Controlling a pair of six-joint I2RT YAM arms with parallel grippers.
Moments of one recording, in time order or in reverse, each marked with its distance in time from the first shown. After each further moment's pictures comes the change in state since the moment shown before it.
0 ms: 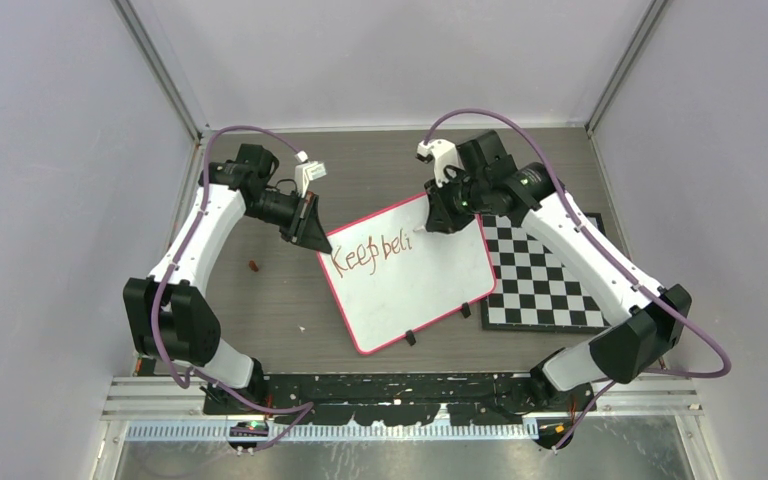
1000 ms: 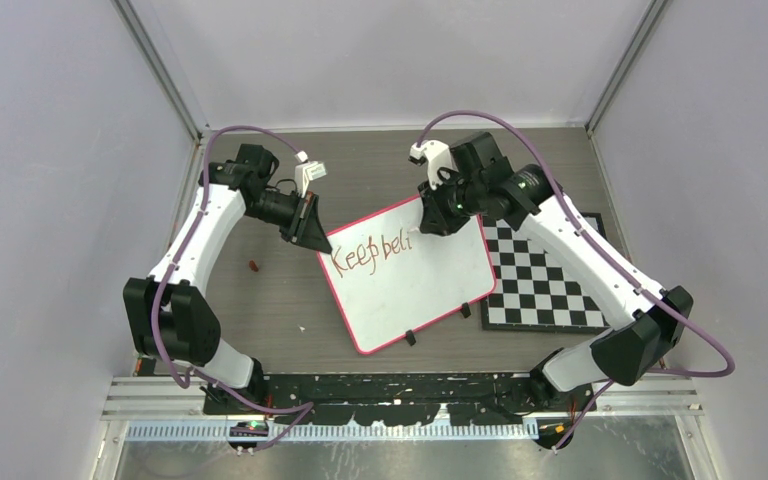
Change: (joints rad) left arm 0.000 0.000 0.000 0.000 0.000 0.000; right arm 0.040 -0.016 0.008 -0.004 0.016 0.004
